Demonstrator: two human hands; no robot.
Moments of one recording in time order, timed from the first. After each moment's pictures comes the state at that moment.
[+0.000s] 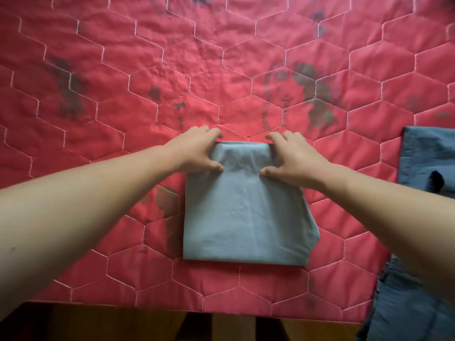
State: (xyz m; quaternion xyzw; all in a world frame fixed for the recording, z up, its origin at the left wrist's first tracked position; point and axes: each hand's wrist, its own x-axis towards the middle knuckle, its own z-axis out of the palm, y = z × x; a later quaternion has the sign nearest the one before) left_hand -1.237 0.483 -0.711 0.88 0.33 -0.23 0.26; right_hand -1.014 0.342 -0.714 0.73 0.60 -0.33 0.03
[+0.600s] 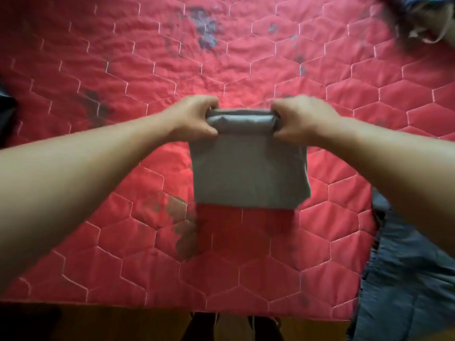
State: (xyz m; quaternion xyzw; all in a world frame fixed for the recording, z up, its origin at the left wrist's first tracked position) left_hand -1.213 0.520 -0.579 0.86 0.39 -0.07 0.31; right_hand -0.991 0.404 -0.579 0.74 0.65 -0.18 0.06
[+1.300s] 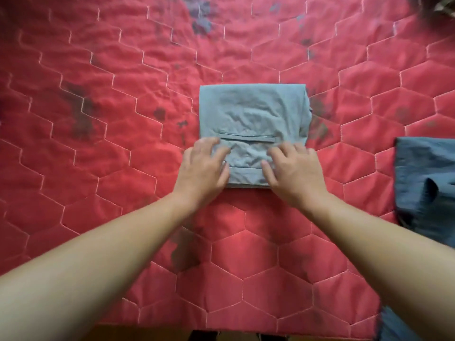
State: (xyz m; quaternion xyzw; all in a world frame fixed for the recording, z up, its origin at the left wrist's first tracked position) left_hand -1.238 0.430 -0.724 0.91 0.38 0.08 0.12; right_hand -1.037 0.325 -0.718 0.78 0.62 -0.04 -0.06
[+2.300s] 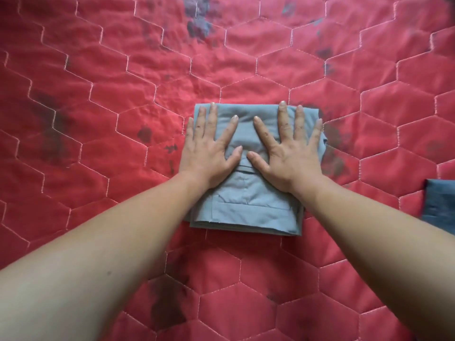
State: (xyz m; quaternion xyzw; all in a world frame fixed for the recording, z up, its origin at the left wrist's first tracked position) left_hand -1.165 0.533 -0.777 0.89 0.44 -0.06 0.09; right_hand -0.980 0.440 -0.769 0.78 0.61 -0.12 0.07
